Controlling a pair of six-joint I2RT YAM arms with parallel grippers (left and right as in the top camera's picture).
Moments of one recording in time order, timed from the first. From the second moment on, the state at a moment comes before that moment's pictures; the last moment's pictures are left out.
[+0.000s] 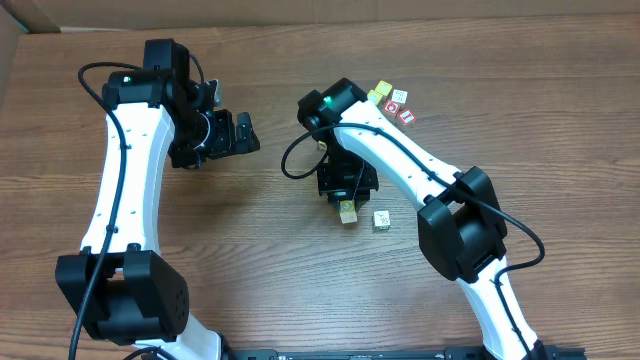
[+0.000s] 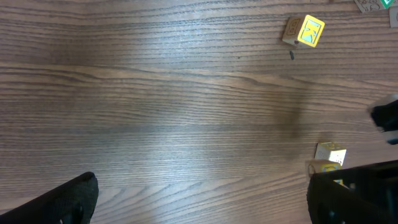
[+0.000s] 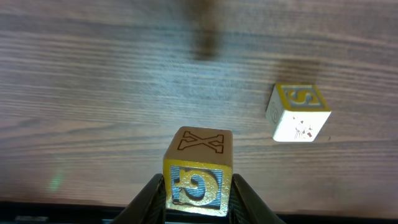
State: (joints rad) left arm 0.04 1.78 1.67 -1.30 0.25 -0.10; right arm 0.68 2.33 2.10 -1.64 -0.20 0.56
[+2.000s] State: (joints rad) left arm 0.04 1.78 1.67 -1.31 0.25 -0.10; right arm 0.84 2.33 2.01 -1.59 -0.11 0.49
